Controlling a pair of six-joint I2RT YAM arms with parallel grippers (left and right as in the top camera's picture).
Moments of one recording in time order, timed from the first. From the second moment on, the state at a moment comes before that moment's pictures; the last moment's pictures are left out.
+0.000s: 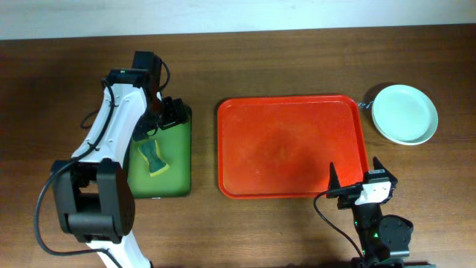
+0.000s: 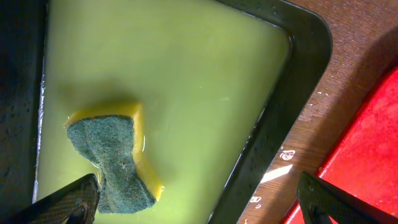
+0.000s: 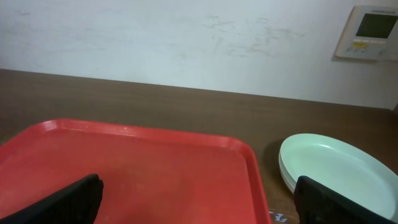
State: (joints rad) left arm -0.09 1.95 1.60 -1.12 0.03 -0.43; right arm 0.01 0.01 0.01 -0.07 -0.05 -0.07
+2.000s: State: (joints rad) left arm -0.03 0.01 0.01 -0.08 -0.09 -0.05; right arm 0.01 0.01 0.01 -0.08 -0.04 -0.07
